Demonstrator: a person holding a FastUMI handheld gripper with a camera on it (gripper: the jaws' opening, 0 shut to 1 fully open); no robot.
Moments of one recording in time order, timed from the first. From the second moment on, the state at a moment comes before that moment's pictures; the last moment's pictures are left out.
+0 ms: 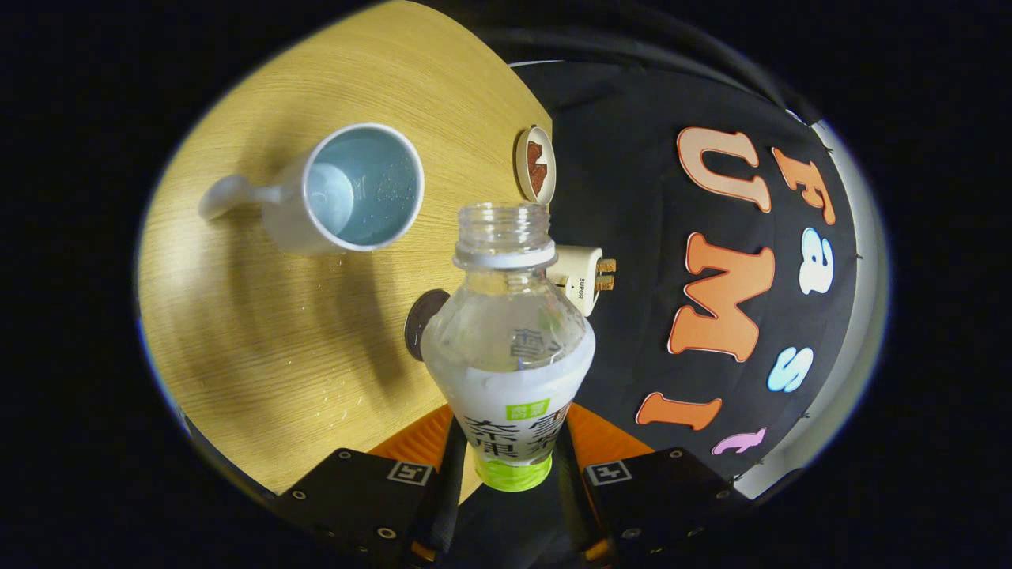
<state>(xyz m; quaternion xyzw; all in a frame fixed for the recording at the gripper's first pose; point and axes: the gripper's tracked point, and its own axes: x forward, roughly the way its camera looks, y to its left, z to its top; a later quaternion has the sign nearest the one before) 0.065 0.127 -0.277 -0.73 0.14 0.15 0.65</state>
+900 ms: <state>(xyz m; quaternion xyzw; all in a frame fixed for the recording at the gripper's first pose) 0.076 0.139 -0.276 -0.77 0.12 0.17 0.60</state>
